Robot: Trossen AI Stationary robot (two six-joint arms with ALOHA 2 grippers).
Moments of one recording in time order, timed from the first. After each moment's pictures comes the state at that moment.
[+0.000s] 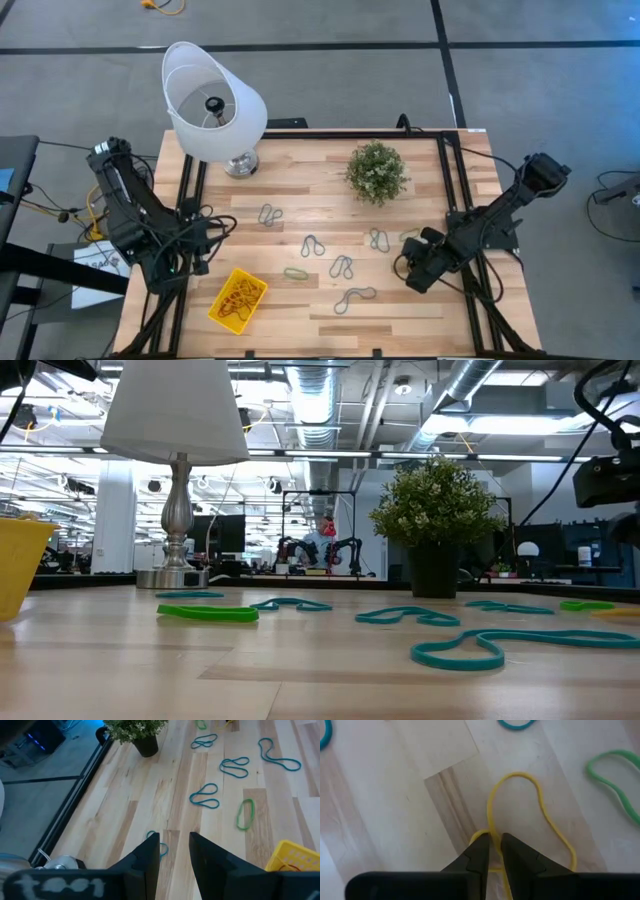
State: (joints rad) left arm -1.02 1.00 0.96 -1.32 -0.97 -1.00; right arm 0.68 1.34 0.48 -0.52 0.19 1.07
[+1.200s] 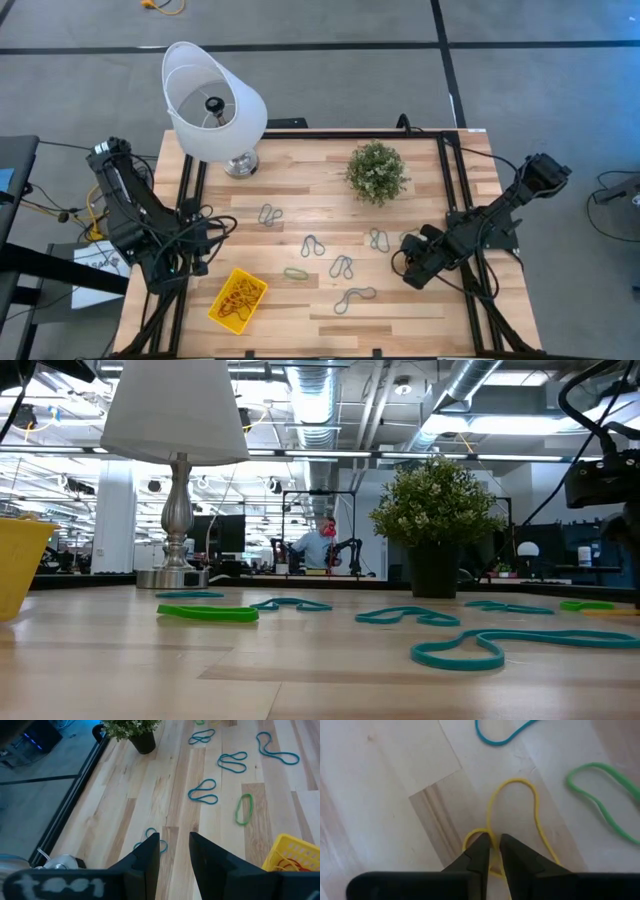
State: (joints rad) left arm -1.02 1.00 0.96 -1.32 -0.95 -0.98; right arm 0.63 1.33 0.48 -0.54 0.24 1.05
